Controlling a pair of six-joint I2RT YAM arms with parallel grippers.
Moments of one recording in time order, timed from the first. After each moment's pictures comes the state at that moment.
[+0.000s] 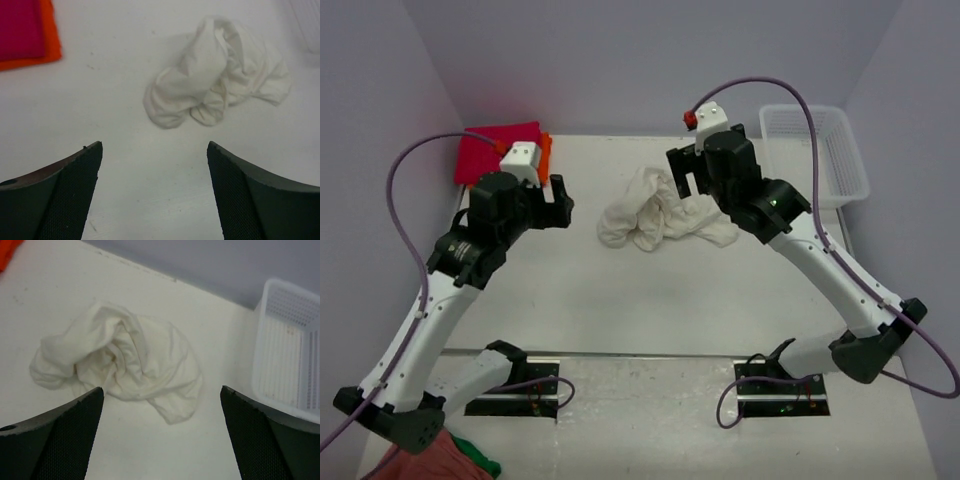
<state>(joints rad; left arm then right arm) -0.41 0.97 1.23 -0.68 -0.19 -0.25 0.73 1.42 1.65 -0.64 0.50 -0.04</state>
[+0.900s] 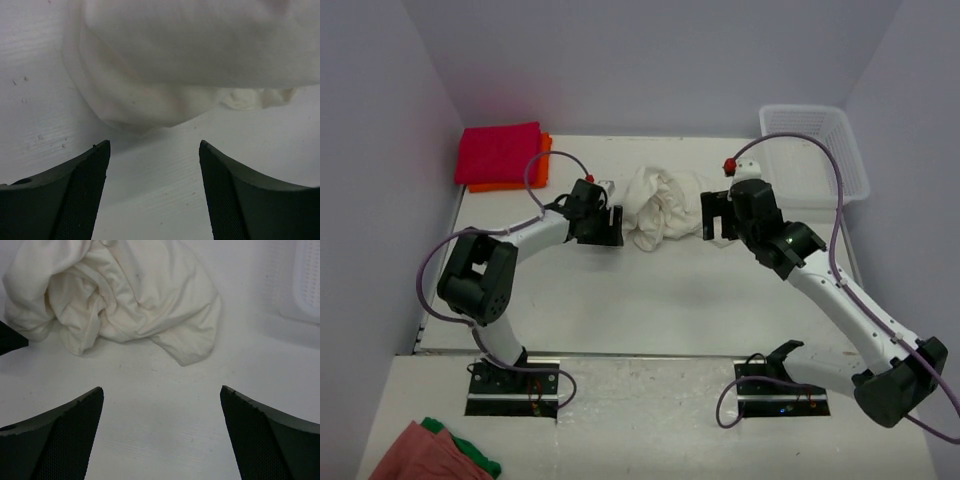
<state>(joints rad) -0.45 1.72 1.08 -0.31 0.13 -0.34 0.61 1.13 1.12 -0.61 0.37 0.22</state>
